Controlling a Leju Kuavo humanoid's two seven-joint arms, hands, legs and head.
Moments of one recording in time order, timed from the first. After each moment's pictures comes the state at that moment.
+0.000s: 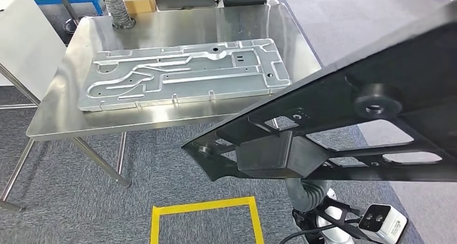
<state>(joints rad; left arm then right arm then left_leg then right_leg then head) -0.07 -0.03 1.37 -0.22 -0.90 0.01 -0.20 -0.04 0.00 0.26 -1.94 -0.06 0.39 -0.68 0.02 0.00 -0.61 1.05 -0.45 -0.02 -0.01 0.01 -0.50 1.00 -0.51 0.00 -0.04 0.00</state>
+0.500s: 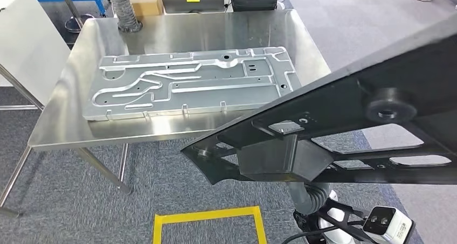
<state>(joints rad) -0.07 -0.03 1.37 -0.22 -0.89 0.01 -0.20 -0.03 0.00 0.24 -1.96 -0.07 0.41 -0.68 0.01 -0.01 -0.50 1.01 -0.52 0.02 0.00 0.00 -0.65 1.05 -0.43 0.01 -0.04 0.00</state>
